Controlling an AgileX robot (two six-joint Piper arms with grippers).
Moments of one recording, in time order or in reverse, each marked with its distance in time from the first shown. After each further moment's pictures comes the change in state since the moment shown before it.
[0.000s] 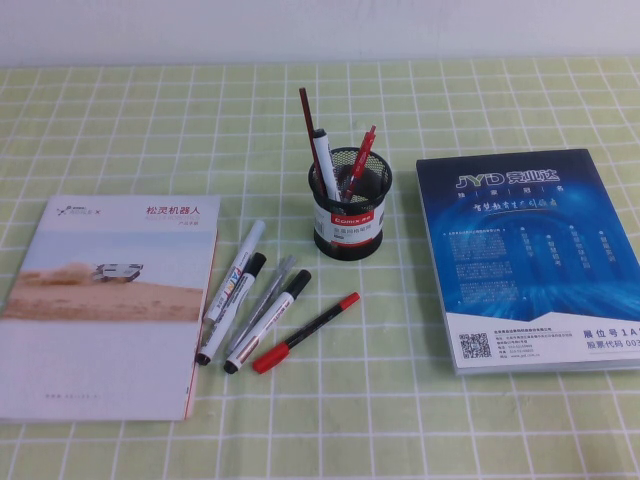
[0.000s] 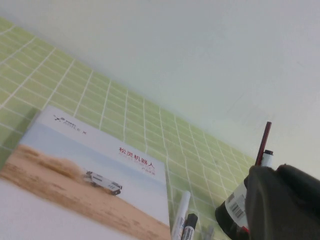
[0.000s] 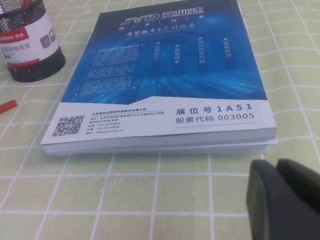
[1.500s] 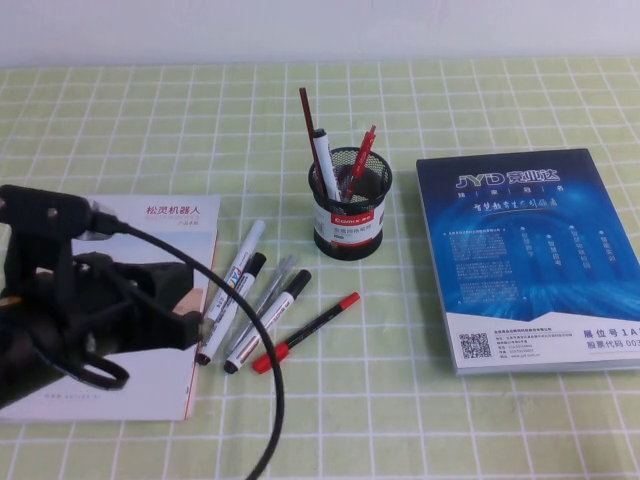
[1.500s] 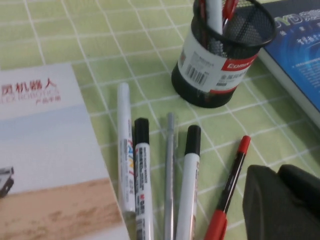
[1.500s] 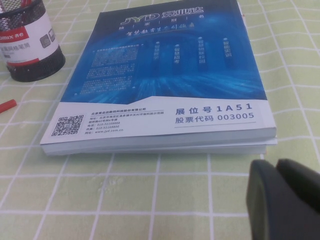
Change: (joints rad) right arm 0.000 0.000 0.000 -0.002 0.000 0.000; left arm -0.232 1.025 -0.481 -0.785 0.101 1.229
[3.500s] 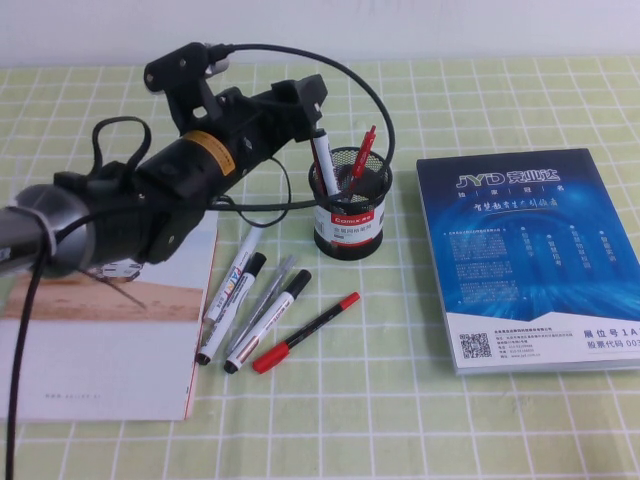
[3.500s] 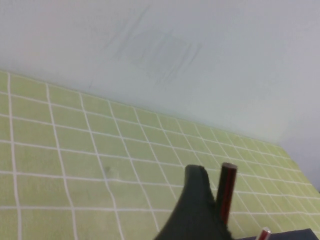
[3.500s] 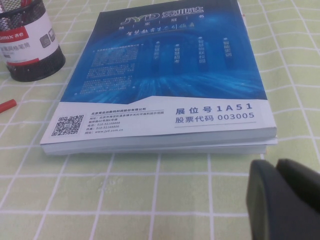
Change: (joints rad) right arm 0.000 0.000 0.000 0.000 0.000 0.000; left arm -0.085 0.781 -0.578 1.451 -0.795 -1.814
